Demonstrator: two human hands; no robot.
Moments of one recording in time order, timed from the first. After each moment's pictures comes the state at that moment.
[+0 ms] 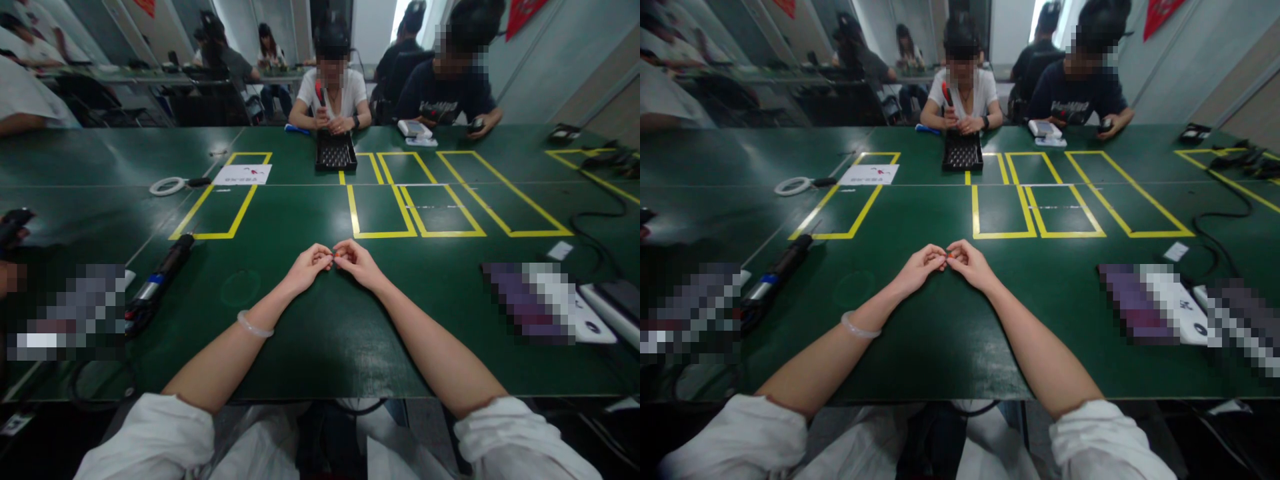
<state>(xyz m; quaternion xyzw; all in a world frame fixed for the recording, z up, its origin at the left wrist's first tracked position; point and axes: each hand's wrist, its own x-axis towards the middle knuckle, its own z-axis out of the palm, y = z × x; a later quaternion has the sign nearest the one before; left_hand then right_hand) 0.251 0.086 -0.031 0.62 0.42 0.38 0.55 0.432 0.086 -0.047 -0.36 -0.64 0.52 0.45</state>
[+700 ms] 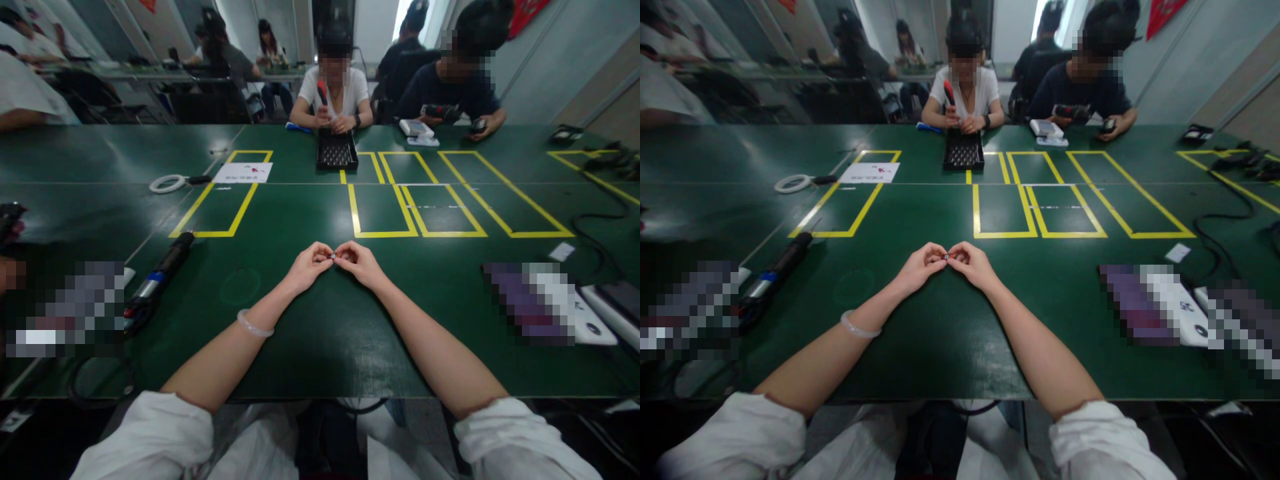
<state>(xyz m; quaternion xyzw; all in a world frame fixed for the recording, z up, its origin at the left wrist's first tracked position) 0.252 0.085 -0.032 0.64 0.41 0.39 0.52 0.434 0.090 -0.053 -0.40 -0.66 0.46 0.45</state>
